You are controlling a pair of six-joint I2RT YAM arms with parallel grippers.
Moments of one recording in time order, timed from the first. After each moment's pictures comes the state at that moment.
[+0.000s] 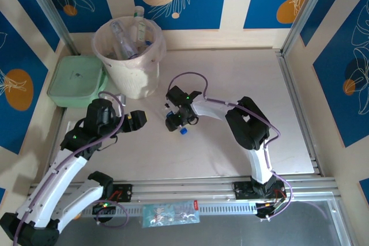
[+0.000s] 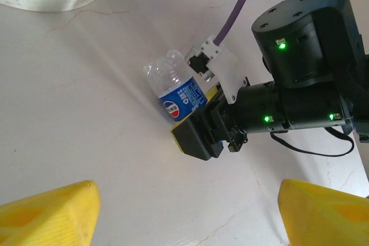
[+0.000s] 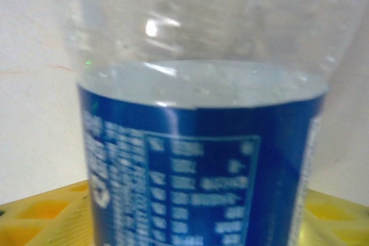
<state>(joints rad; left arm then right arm) -0.42 0.77 0.83 -0.70 0.21 -0.57 0.80 2.03 1.42 -0.67 -0.11 0.21</state>
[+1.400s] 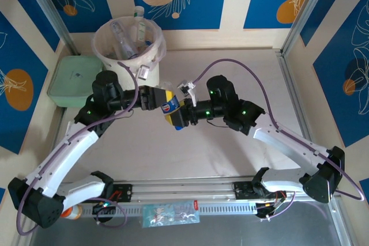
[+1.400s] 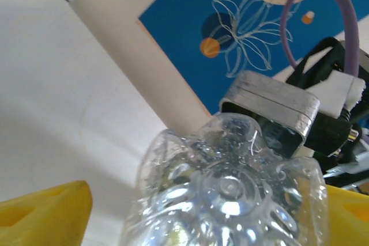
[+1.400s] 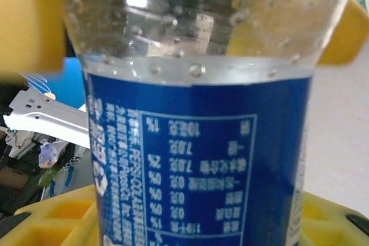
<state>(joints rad) -0.50 1.06 1.05 -0.16 0.82 -0.70 0.82 1.21 1.14 -0.31 -0.63 0.38</state>
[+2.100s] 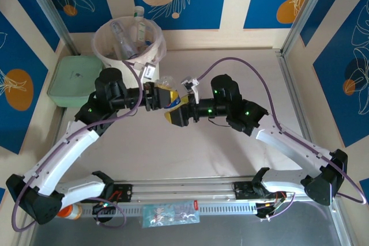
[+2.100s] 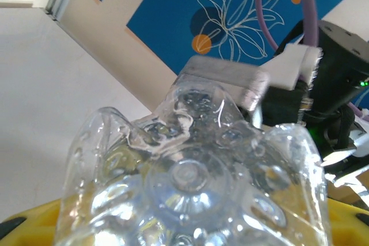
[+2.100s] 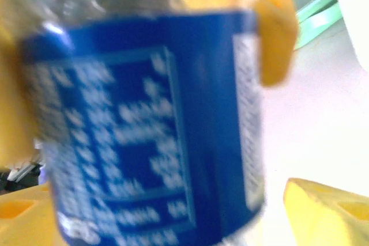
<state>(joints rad) -0.57 1.09 1.16 -0.23 0.73 -0.57 0.80 1.18 1.13 -0.28 -0.59 0.44</state>
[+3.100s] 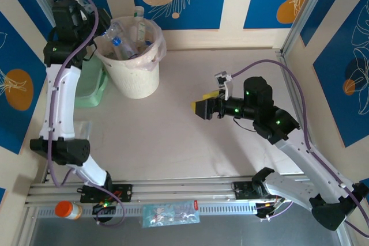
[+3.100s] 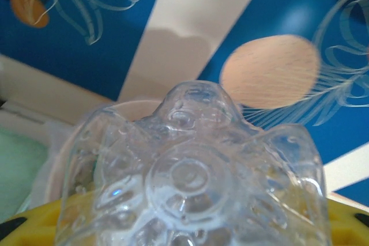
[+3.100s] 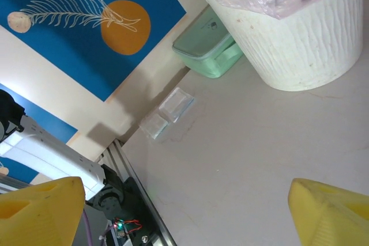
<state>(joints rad) -0.06 1.66 2.12 -0.79 -0.04 -0.51 0.61 0.95 1.08 -0.46 -0.49 0.45</state>
